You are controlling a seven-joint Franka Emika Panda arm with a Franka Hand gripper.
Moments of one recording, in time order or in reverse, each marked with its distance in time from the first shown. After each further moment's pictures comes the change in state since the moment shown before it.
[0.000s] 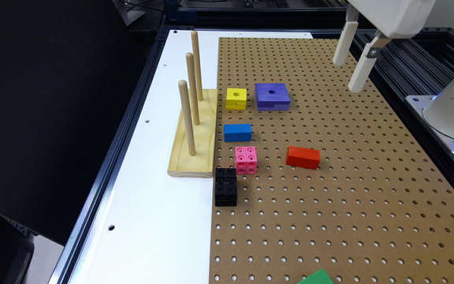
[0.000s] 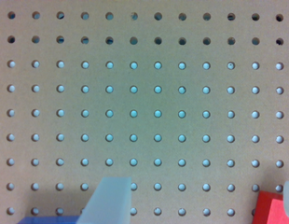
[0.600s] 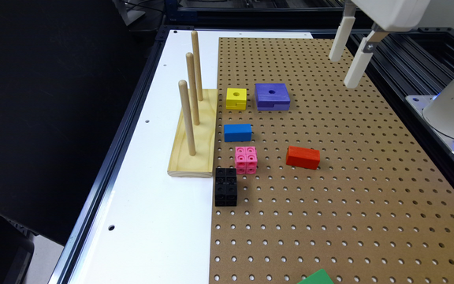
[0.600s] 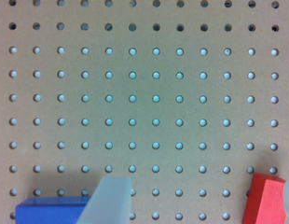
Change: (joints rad) arm 0.000 0.006 0.000 0.034 0.000 0.002 0.000
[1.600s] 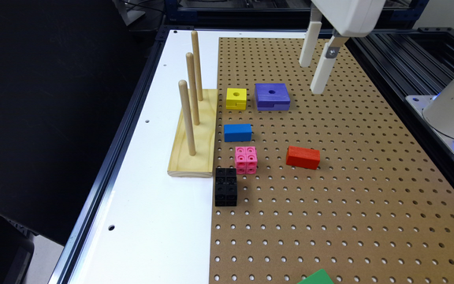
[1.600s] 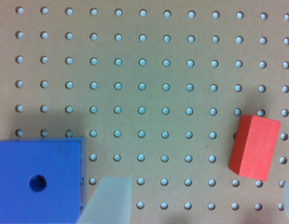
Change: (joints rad) arm 0.001 0.218 0.003 0.169 0.000 0.060 0.000
